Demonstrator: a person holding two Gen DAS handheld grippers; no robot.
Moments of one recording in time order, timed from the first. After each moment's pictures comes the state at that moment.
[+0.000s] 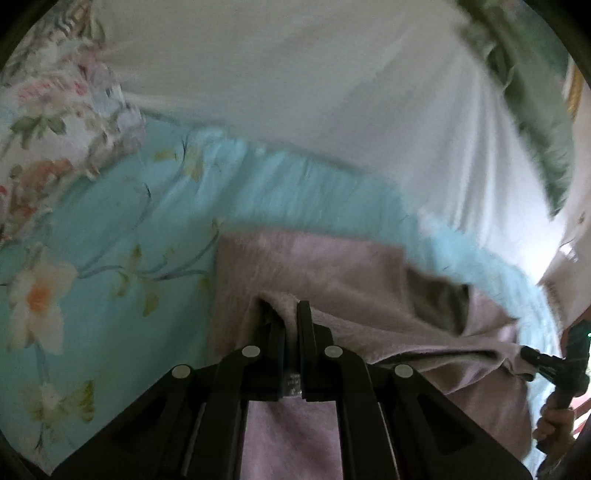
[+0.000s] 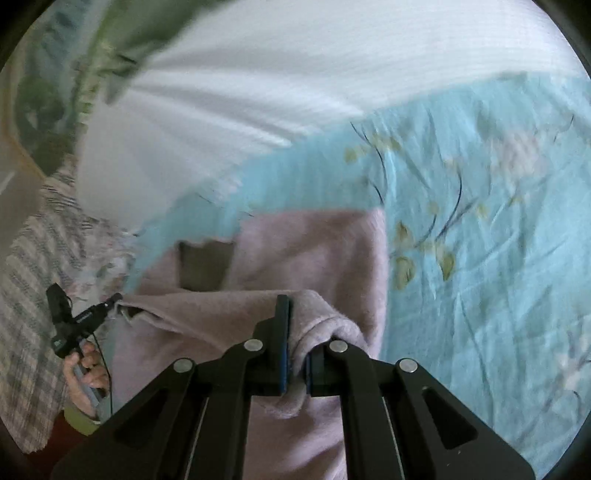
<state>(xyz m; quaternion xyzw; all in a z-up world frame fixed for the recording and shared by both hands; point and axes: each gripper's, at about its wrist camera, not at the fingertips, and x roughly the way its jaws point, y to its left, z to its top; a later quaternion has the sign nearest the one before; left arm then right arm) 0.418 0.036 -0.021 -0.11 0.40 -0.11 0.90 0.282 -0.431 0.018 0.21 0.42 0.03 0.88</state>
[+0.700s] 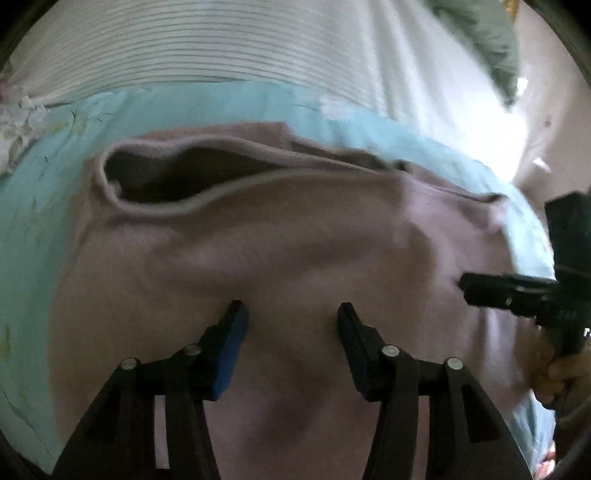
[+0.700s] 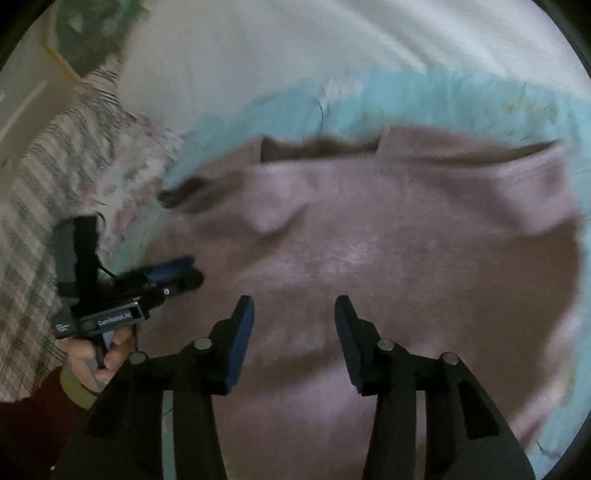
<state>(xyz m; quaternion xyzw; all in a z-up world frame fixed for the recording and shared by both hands) 0.361 -0.054 -0.057 -0.01 0.45 -0.21 0.87 0.310 -0.304 -0.014 0.11 0.50 0.13 0.85</state>
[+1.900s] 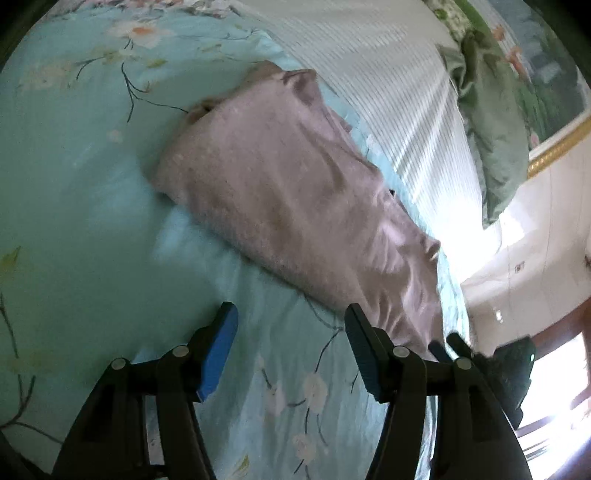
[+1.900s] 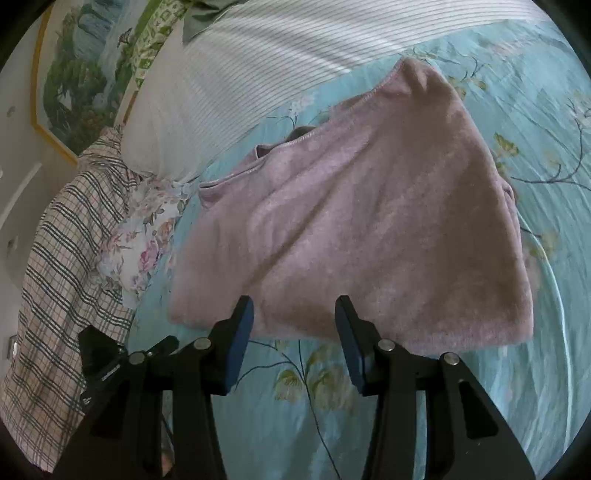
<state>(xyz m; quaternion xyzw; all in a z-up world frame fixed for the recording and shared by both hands) 0.170 0.049 -0.096 -0.33 0.43 -0.17 0.83 0.130 -0.302 -0.007 0.25 0.39 0.09 0.88</state>
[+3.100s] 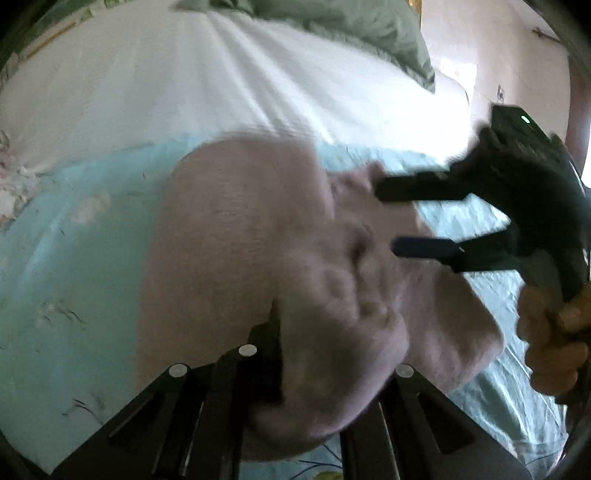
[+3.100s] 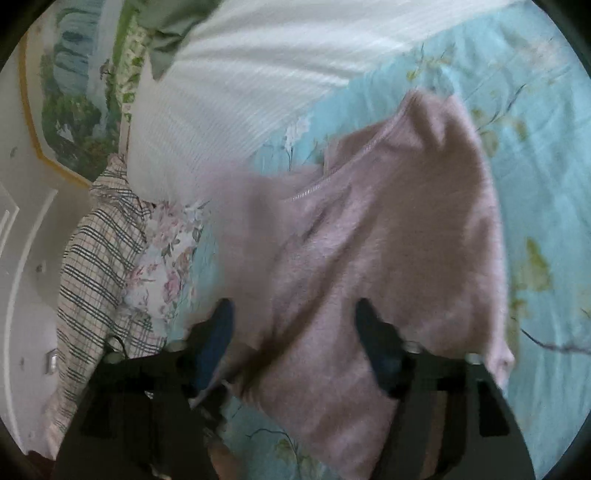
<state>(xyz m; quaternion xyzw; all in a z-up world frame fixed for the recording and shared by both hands) 0.210 -0.184 -0.052 0.04 0.34 -0.24 0.91 0.238 -0.378 0.013 0.31 0.42 0.15 0.84</state>
